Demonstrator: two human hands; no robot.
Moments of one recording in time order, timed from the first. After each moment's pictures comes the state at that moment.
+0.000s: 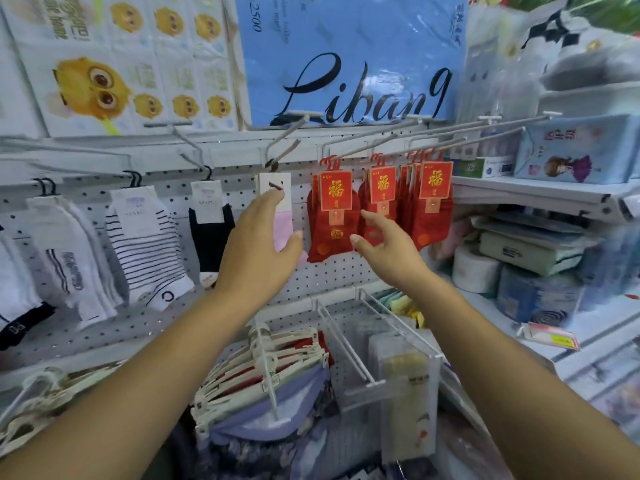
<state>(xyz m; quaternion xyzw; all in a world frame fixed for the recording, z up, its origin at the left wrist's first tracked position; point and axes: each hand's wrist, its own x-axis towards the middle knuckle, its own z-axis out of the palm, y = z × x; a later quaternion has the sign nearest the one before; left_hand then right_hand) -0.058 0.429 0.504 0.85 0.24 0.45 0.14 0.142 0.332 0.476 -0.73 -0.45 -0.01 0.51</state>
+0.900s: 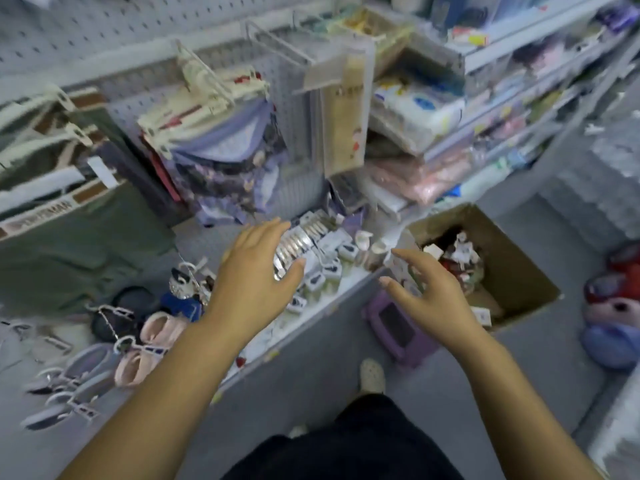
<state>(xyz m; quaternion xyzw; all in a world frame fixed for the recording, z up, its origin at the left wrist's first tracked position) -0.281 0.232 0.233 0.94 0.21 0.10 0.25 -0.138 -0.006 0.182 -0.86 -0.29 0.11 0.40</state>
